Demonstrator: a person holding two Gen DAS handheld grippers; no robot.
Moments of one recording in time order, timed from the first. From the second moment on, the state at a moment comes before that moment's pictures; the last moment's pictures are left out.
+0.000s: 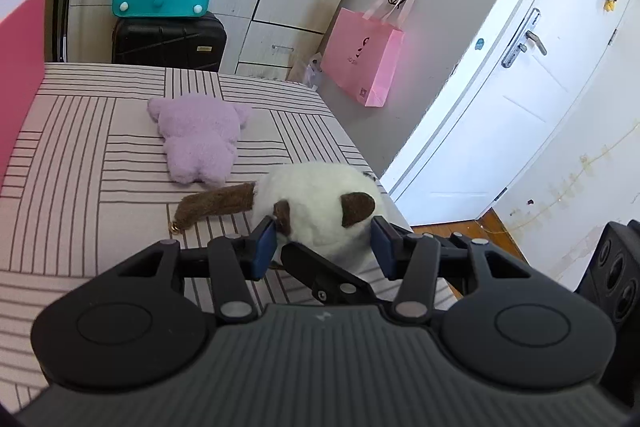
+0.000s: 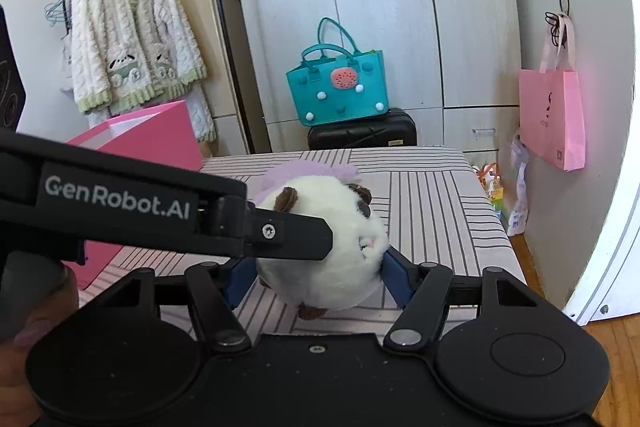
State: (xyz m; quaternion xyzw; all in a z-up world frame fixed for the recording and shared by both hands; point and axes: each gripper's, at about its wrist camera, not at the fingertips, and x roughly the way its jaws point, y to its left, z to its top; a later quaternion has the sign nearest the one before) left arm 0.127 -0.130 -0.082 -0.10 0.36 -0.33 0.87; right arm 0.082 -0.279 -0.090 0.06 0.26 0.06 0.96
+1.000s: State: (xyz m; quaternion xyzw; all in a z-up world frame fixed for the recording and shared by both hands) left arm 0.064 -0.031 -0.022 -0.12 0.33 -0.31 0.88; right arm 0.034 -0.216 -0.011 -0.03 0.27 0.20 0.94
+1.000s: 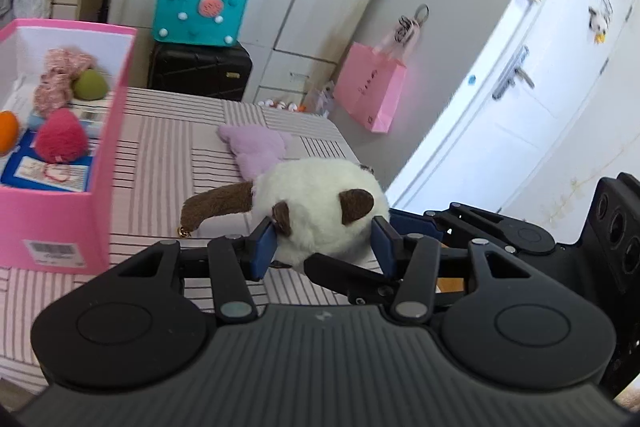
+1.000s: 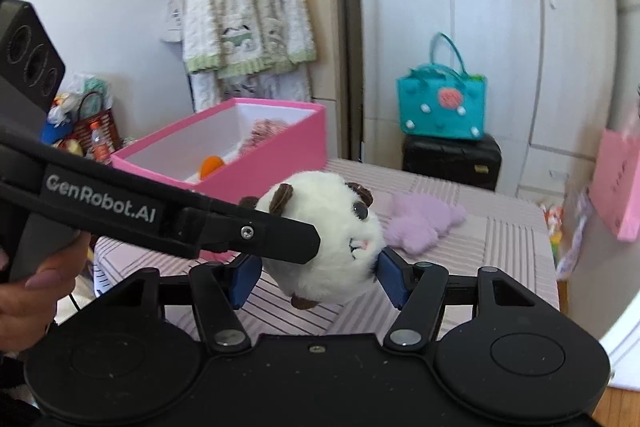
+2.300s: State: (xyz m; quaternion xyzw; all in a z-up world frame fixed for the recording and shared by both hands) left arm 0.189 0.130 0.003 -0.03 0.37 -0.10 0.92; right arm 0.215 -0.036 -0.005 -0.04 0.34 0.44 0.83
